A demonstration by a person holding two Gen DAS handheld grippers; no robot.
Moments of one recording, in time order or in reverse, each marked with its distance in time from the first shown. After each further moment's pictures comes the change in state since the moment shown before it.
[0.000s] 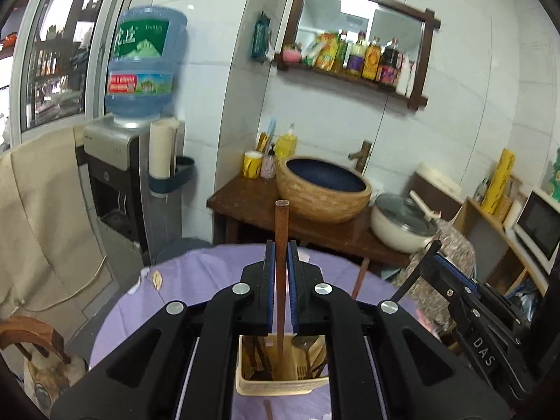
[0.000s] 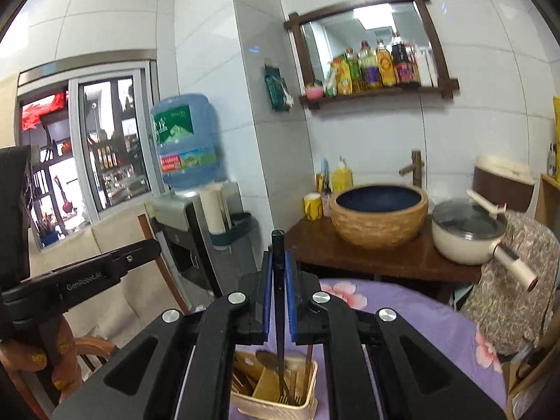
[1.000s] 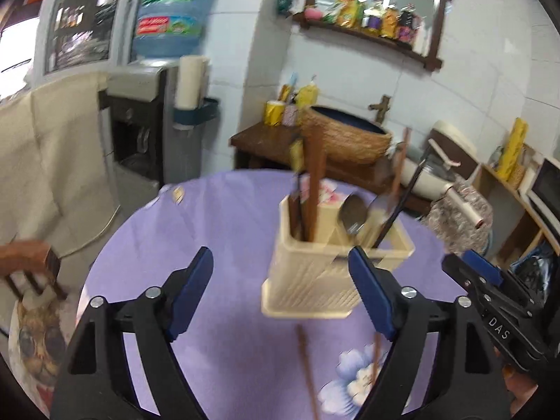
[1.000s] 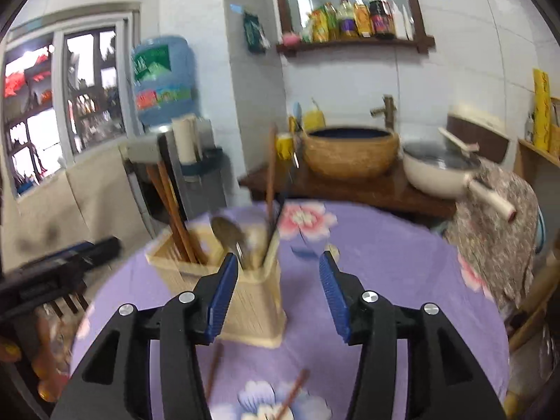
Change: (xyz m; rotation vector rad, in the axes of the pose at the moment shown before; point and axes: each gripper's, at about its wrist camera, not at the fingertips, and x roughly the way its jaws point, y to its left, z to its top) left arm -0.009 0.049 -0.160 -0.045 0.105 0.078; right arm -0.016 -0.018 -0.134 -0.018 0.168 -0.140
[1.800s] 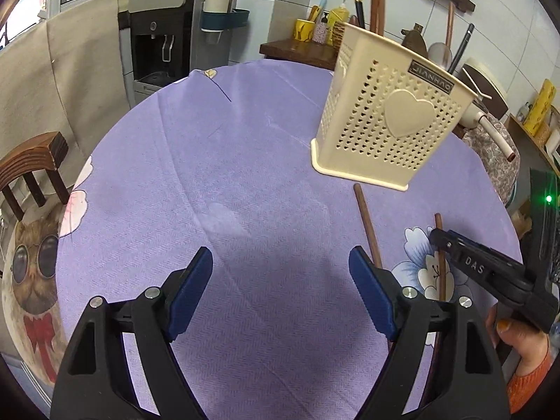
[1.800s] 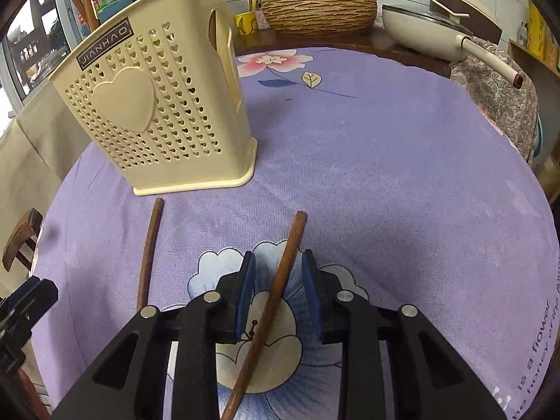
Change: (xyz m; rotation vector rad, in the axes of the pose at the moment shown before) left arm 0.028 0.030 -0.118 -0.013 0.260 0.055; right arm 0.076 0.002 -0.113 0.108 0.410 -0.087
